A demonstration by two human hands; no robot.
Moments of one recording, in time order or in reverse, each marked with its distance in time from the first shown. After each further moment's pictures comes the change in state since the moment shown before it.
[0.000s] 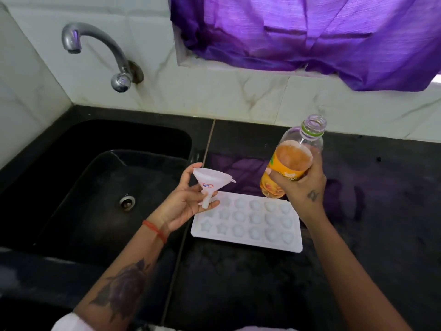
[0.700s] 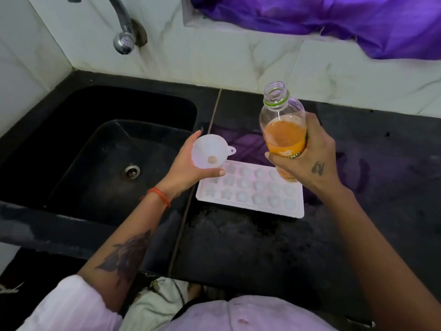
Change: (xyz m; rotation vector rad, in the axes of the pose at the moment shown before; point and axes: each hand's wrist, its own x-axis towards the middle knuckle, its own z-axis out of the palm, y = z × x) left_hand -0.011 -0.011 0.001 0.773 0.327 0.224; right_hand -0.015 -0.023 -0.017 -0.308 -0.241 -0.308
